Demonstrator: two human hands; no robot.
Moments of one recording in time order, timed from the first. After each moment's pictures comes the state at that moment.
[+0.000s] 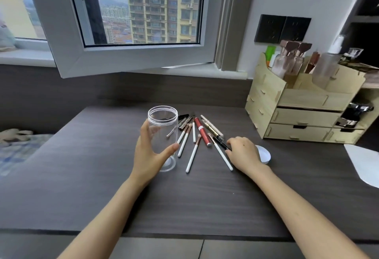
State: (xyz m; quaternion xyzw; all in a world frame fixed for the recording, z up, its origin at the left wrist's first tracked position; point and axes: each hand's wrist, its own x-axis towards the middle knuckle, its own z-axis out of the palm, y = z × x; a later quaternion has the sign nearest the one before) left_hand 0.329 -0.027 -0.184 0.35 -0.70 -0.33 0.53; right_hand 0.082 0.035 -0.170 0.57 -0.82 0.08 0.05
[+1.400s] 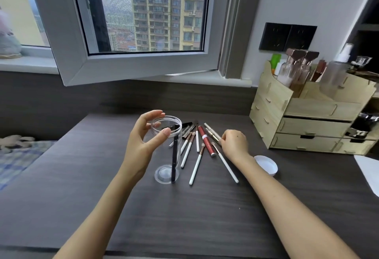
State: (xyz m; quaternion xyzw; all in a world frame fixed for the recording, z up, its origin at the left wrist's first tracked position) left_hand 0.341 -0.028 -0.127 0.30 -0.65 -0.43 0.55; right_hand 0.098 -0.022 -0.148 0.50 -0.85 0.19 0.01
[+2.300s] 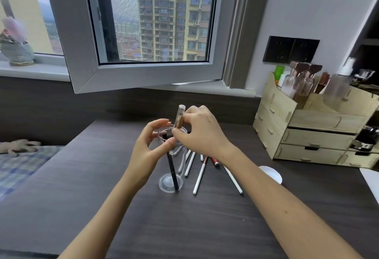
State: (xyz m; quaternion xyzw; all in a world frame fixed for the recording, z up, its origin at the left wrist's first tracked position) left_hand 0.347 -0.030 -0.125 0.30 -0.67 -0.44 0.52; right_hand 0.205 0.011 -0.048 0.73 -0.62 0.29 0.03
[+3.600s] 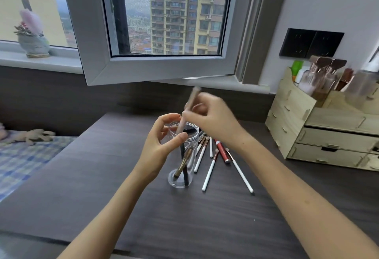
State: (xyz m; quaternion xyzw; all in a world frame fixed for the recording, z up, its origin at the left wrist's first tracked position) left_hand 0.345 -0.027 -0.120 0.30 -0.67 -0.44 0.52; right_hand 0.202 0.005 -0.036 0.70 -0.53 0.44 -0.18
